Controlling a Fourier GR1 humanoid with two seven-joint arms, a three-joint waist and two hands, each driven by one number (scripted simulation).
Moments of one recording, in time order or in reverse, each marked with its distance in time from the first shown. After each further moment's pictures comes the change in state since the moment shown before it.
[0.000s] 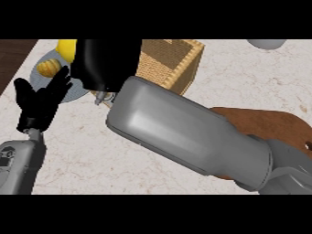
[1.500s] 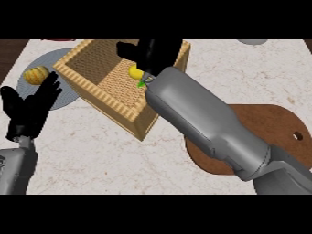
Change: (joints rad) left arm 0.060 0.013 0.042 -0.022 0.006 0.015 -0.015; right arm 0.124 0.004 -0.128 0.254 -0.013 -0.500 -0.119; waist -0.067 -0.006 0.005
